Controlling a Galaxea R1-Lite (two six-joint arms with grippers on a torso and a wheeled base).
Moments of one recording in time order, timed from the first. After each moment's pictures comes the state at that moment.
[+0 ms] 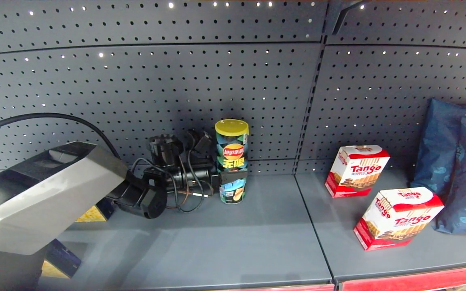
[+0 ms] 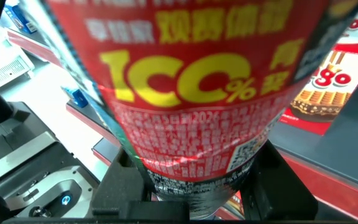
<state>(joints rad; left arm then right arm) -0.31 2.34 -1.23 -1.02 -0.97 -0.07 0.44 0.27 -0.27 0.04 0.26 0.04</state>
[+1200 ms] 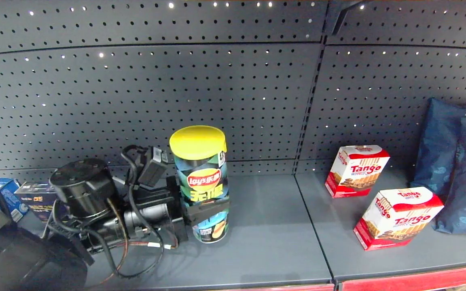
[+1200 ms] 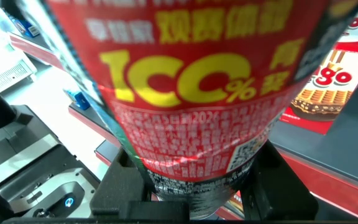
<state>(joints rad) -0.39 1.85 -0.45 -1.40 -0.78 -0.05 0.43 0.27 -0.27 0.04 0.25 0.06</state>
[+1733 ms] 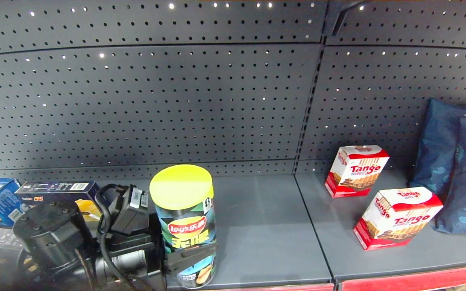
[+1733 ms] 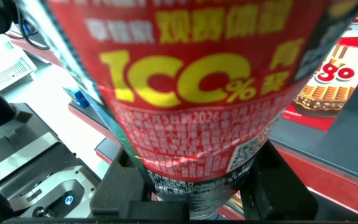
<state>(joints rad) -0.41 1.82 -0.17 -1.57 -0.78 -0.04 0.43 0.27 -0.26 0.04 0.25 0.06</state>
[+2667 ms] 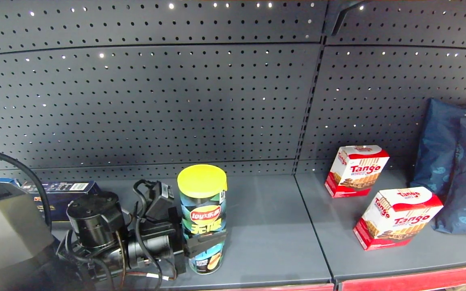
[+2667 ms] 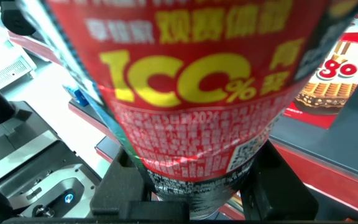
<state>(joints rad) -0.39 2.00 -0.29 -1.57 -0.78 -0.04 0.43 0.27 -0.25 0.04 0.25 0.06</state>
